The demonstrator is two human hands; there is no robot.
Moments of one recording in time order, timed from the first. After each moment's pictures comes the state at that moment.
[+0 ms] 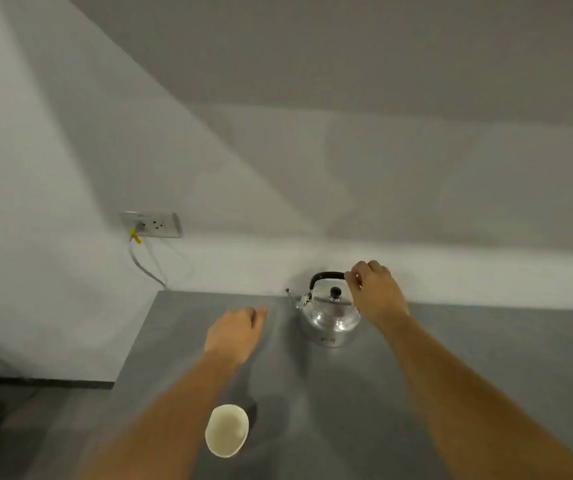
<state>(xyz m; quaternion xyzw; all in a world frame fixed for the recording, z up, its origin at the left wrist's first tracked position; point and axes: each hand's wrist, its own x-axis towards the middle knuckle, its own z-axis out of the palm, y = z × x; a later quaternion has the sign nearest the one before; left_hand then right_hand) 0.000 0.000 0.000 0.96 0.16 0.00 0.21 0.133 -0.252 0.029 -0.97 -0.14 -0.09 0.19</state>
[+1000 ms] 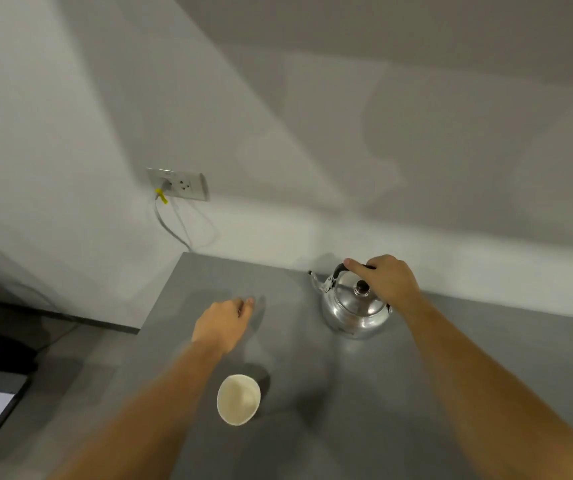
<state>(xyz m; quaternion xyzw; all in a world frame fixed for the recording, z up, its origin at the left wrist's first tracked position) -0.030 0.046 -0.058 0.93 0.26 -0.03 0.27 0.153 -0.226 0.014 -0.96 -0.10 0.09 0.26</state>
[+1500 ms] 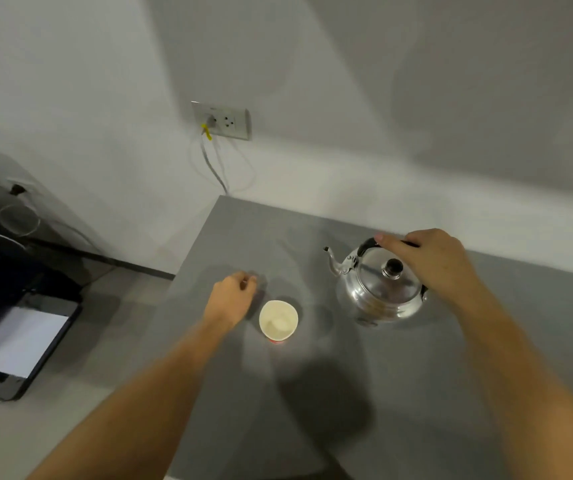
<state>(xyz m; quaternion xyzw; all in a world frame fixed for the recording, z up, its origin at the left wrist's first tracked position) -0.128 0.059 -0.091 0.86 0.33 -0.01 0.39 0.030 -0.234 0.062 -0.94 -0.15 0.07 0.30</state>
